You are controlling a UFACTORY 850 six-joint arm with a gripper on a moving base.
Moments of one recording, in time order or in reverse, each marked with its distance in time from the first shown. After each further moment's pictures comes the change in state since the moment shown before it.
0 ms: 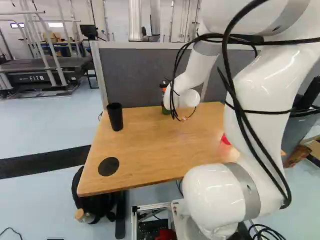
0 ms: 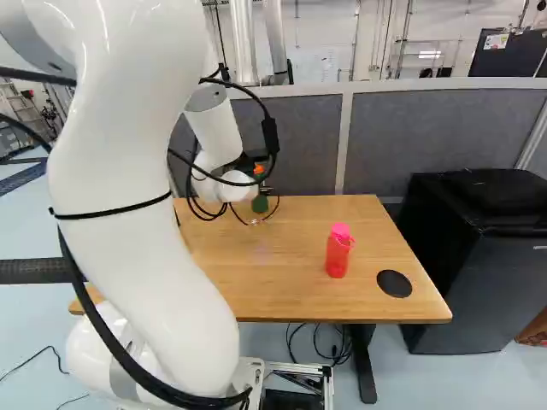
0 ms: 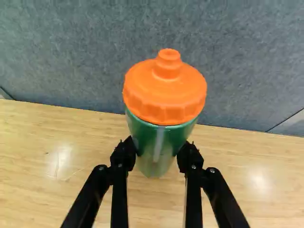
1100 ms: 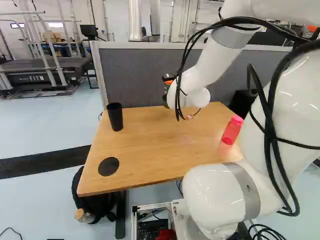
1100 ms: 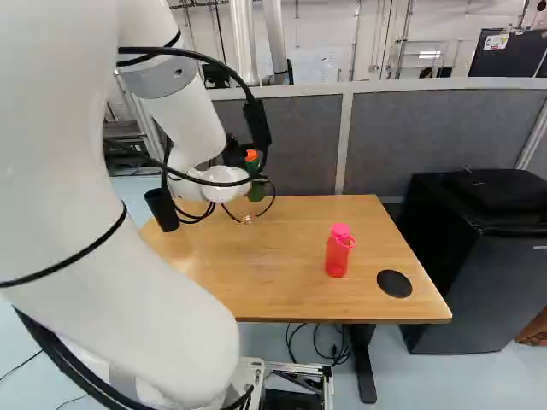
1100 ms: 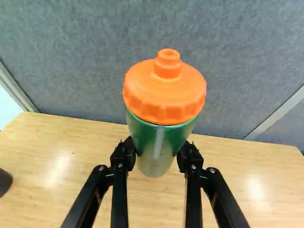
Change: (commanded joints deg) arm -0.1 17.0 9.9 0.0 0.0 0.0
